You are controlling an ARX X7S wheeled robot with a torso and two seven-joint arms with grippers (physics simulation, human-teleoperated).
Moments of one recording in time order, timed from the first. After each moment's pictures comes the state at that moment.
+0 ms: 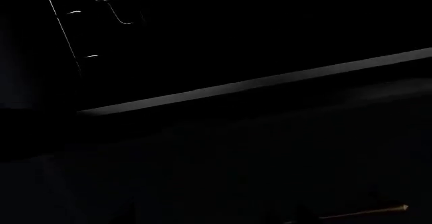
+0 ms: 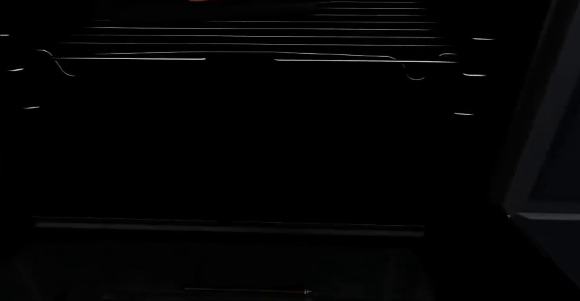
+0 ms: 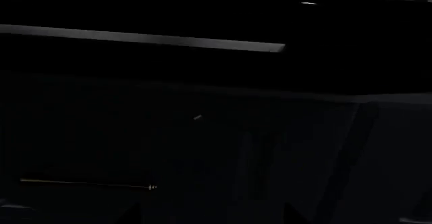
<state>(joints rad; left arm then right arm) -0.09 -0.27 0.36 -0.18 -0.13 0.07 -0.32 0.01 0.30 -0.37 0.14 0.26 -0.08 0.32</state>
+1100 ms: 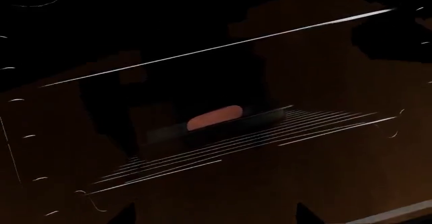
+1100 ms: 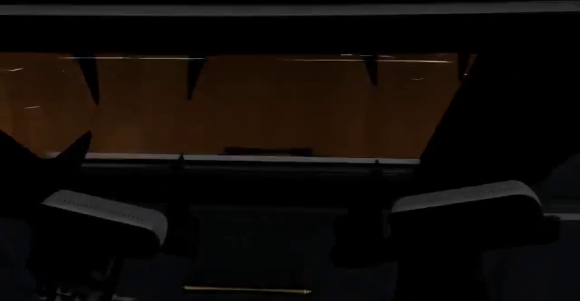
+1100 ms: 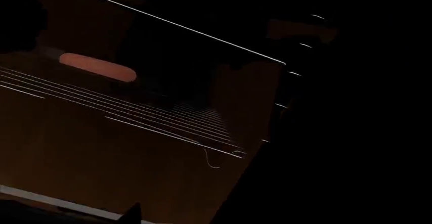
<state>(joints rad) -0.42 -0.26 0.44 0.19 -0.11 -0.27 -0.30 0.39 0.50 -0.33 -0.50 0.27 0.63 0.40</state>
